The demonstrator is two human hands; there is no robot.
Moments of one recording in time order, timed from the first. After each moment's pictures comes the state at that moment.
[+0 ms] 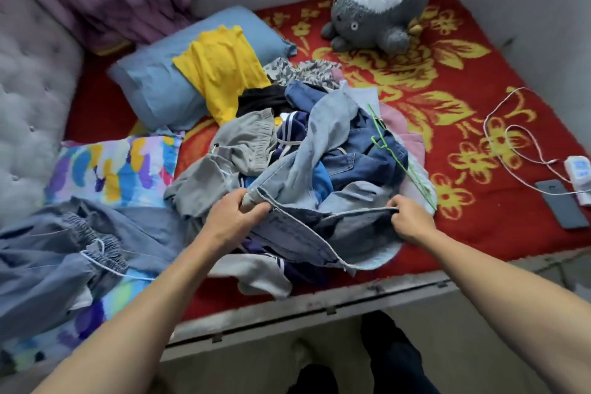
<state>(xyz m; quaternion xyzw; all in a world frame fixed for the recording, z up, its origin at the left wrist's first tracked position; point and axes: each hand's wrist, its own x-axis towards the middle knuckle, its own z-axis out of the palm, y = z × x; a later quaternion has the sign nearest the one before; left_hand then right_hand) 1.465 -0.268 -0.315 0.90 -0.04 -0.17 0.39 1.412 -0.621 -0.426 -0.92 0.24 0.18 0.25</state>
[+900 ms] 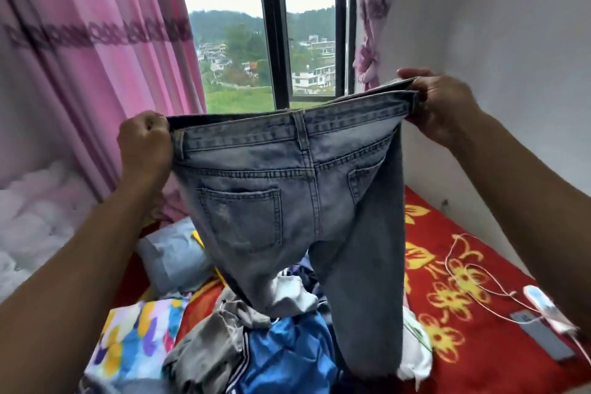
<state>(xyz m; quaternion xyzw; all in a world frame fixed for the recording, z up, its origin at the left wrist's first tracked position) 1.513 -0.244 0.075 0.78 -0.05 0.36 0.51 1.439 -0.623 0.098 -0.56 0.05 -0.28 0.77</state>
